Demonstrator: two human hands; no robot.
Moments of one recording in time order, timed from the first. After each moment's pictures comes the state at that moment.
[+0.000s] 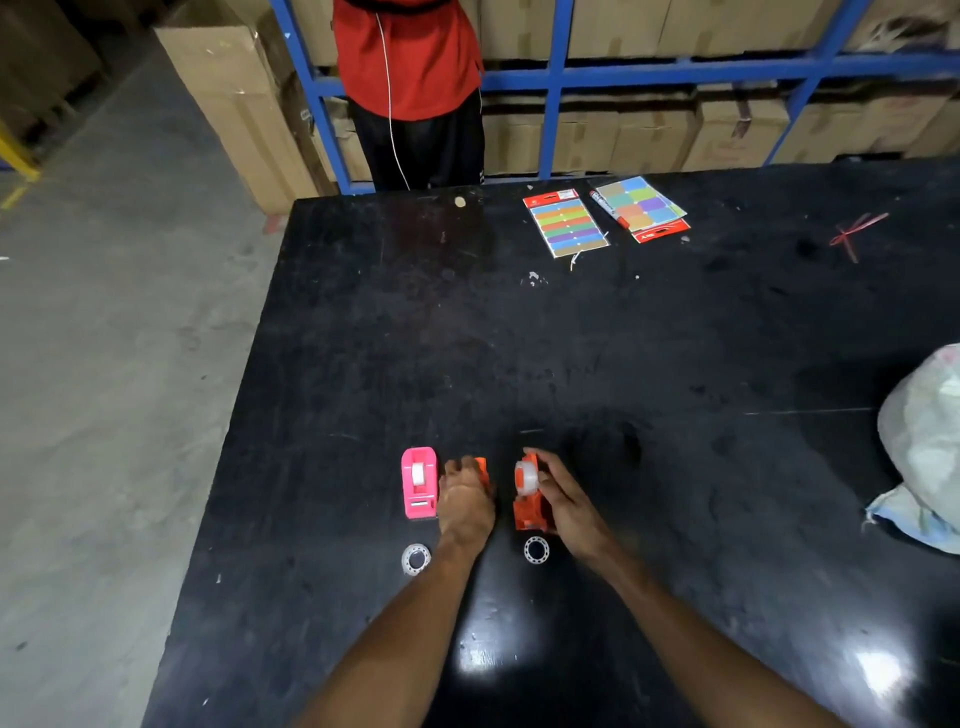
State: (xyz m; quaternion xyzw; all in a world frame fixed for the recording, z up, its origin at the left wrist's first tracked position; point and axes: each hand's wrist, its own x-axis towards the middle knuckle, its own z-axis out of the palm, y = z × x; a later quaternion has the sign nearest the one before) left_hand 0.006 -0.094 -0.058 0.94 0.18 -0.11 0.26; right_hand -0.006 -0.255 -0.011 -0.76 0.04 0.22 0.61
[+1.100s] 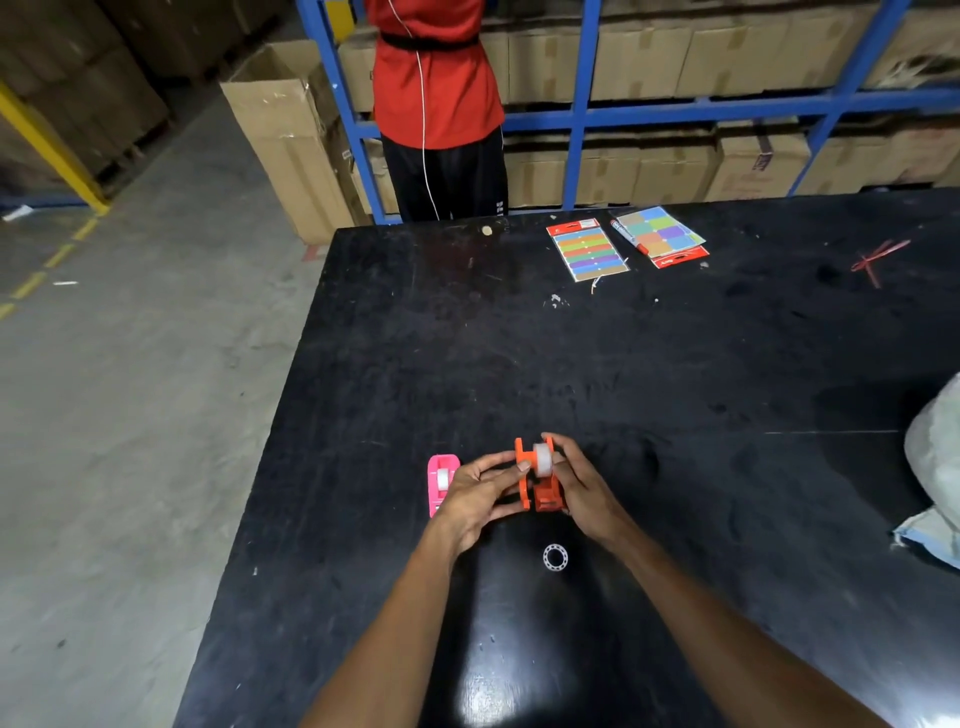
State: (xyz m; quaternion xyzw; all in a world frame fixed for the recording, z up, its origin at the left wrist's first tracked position) left_hand -0.013 -0.076 0.042 0.55 0.23 -0.20 0.77; right_hand 0.011 -0.252 0.014 -0.79 -0.02 0.21 0.58
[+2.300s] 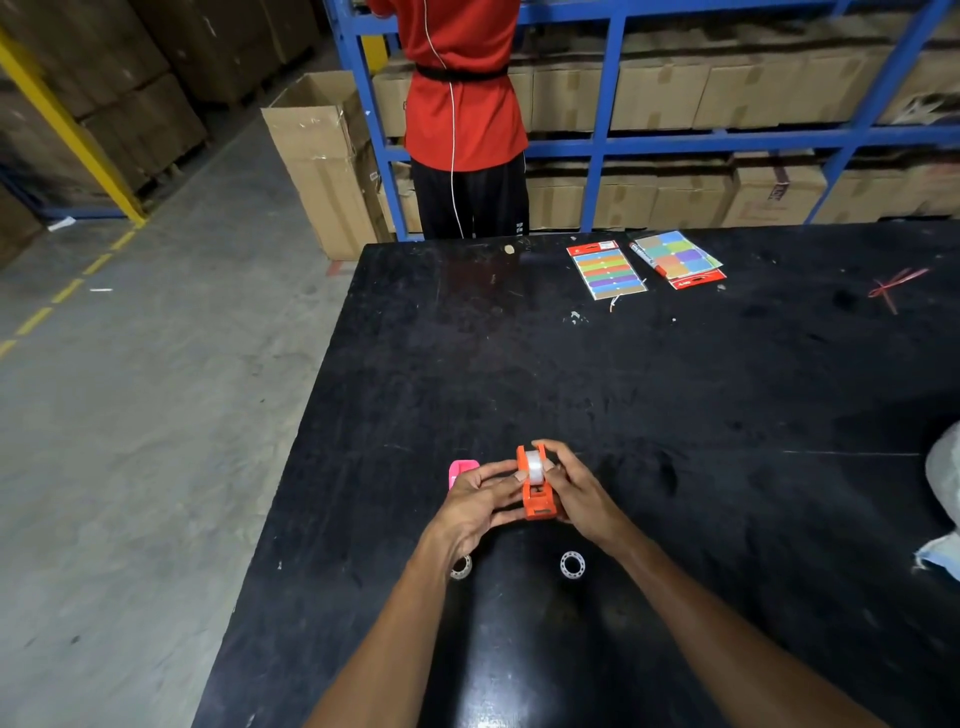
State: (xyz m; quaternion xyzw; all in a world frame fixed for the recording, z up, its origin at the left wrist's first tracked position) left_hand -0.033 -0.049 0.054 0.53 0.20 -0.19 0.80; right_hand 0.002 -0.223 0.040 -0.78 -0.07 0.24 0.58
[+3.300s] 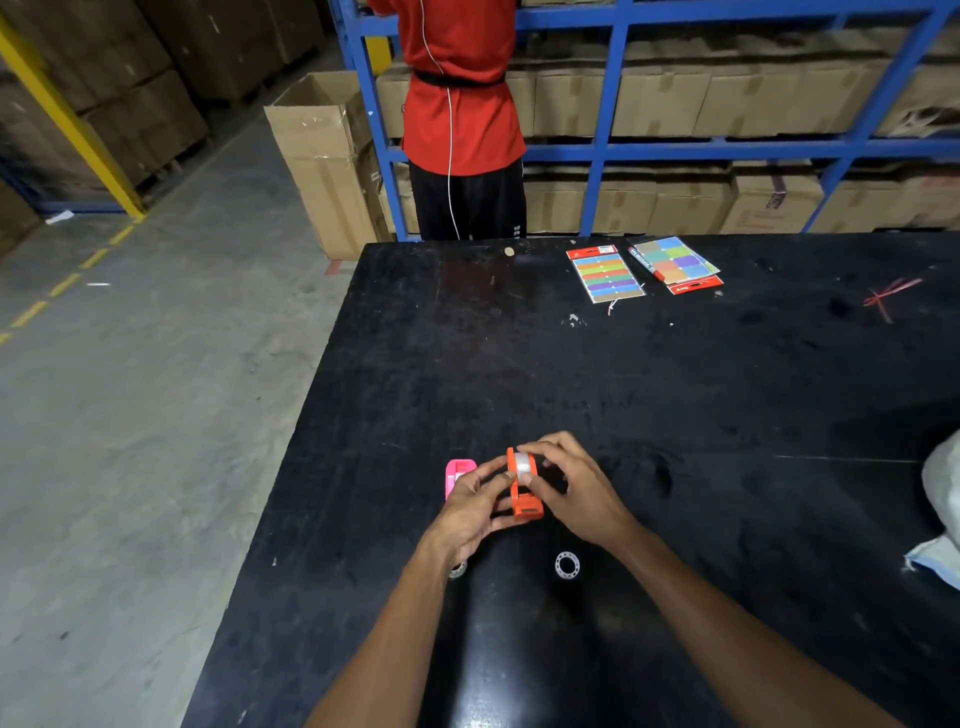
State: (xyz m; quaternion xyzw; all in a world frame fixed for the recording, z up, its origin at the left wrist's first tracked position) left_hand -0.041 -0.054 0.058 0.52 0.21 -0.17 0.81; right_hand 0.004 -0.229 0.054 -0.87 -0.24 0.06 0.43
